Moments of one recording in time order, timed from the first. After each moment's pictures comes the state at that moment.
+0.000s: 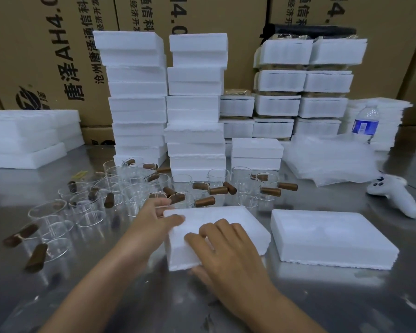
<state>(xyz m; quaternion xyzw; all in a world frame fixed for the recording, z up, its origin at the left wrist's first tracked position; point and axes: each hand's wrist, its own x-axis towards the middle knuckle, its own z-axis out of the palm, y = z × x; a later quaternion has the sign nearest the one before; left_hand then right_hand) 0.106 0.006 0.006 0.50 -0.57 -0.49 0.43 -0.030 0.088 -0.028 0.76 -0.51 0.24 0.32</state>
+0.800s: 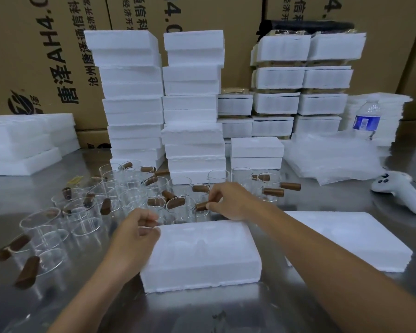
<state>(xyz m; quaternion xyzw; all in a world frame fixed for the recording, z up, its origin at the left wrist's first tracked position) 0.134 -0.016 -0.023 0.53 -0.65 -0.33 0.43 -0.087 -0.038 0.006 0.70 -0.66 0.23 -0.14</state>
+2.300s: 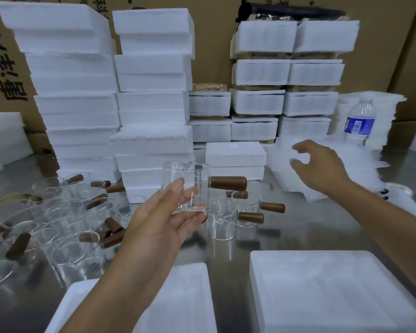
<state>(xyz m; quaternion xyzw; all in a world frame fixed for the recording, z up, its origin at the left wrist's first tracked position) -0.004 -0.038 0.024 0.24 -0.42 -0.69 0.54 -0.303 -0.050 0.049 0.50 -0.78 0.36 0.07</state>
